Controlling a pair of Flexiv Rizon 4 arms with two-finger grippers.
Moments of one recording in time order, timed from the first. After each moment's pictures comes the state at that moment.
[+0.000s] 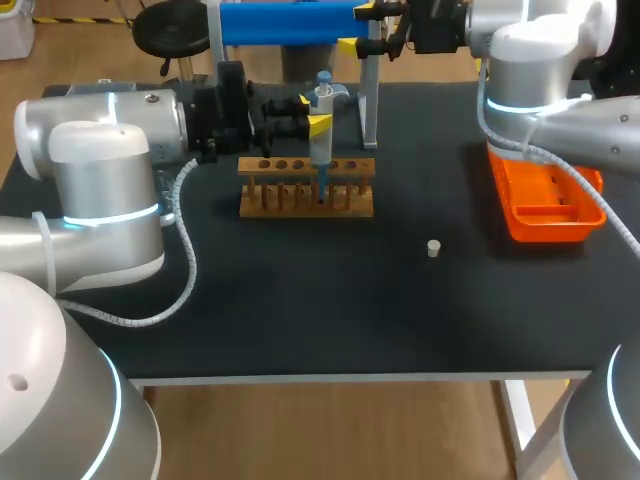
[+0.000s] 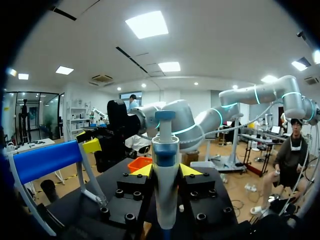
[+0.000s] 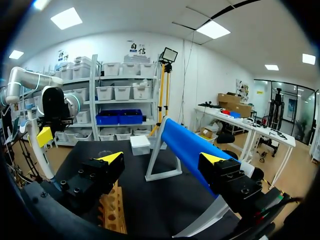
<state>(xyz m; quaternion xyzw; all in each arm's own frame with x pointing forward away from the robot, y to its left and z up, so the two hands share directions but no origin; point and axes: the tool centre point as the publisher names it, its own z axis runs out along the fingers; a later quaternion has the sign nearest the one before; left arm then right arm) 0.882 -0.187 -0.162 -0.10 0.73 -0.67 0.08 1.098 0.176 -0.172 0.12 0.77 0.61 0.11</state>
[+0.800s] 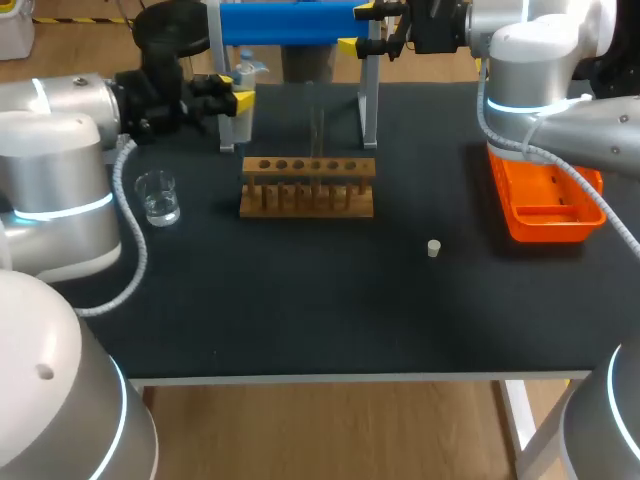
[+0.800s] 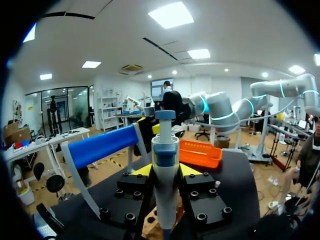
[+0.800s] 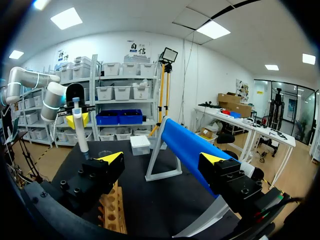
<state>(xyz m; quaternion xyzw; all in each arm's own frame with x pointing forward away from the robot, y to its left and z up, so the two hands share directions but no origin) 0.941 -0.069 -0.165 -0.20 0.75 -0.61 0.17 1.099 0.176 -0.172 0.12 0.77 0.61 0.11</state>
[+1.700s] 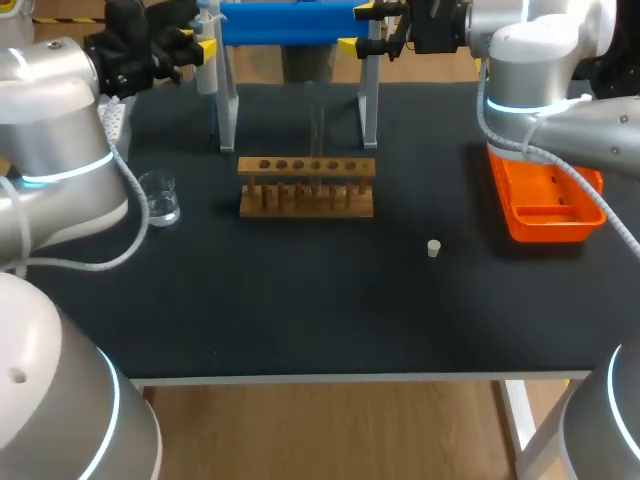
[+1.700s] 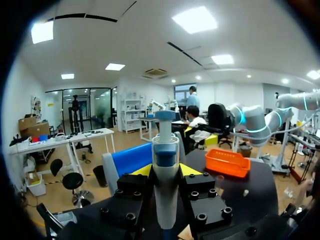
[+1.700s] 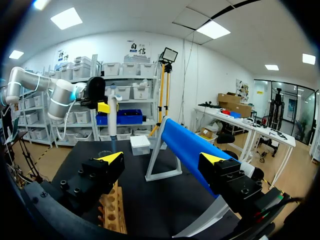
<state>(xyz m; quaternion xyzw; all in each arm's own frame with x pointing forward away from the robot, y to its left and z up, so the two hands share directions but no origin) 1.027 -0.016 -0.140 -0.27 0.71 -0.61 0.23 1.099 0.176 -0.172 0.12 0.77 0.61 0.11</state>
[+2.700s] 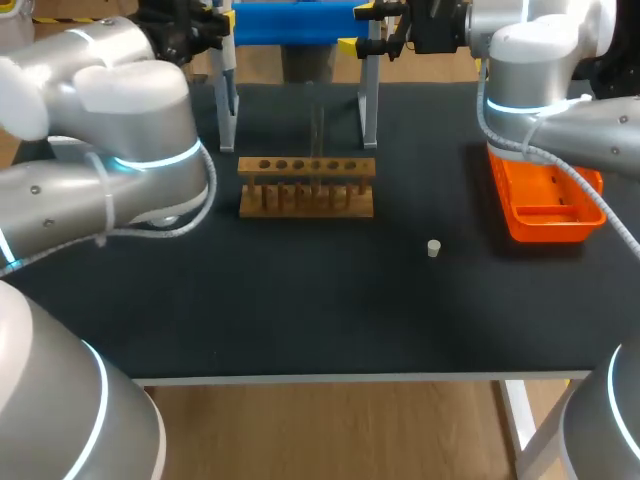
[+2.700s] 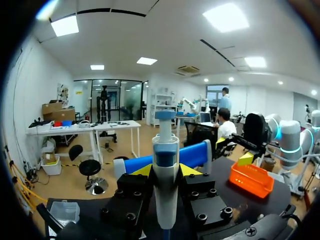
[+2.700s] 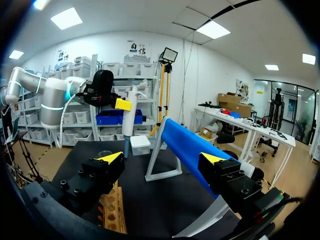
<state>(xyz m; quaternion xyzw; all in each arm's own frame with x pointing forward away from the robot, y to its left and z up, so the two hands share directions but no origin) 1.082 -0.039 -0.133 -0.40 0.67 -0.56 0.28 1.099 0.176 -0.172 0.12 0.77 0.61 0.11</state>
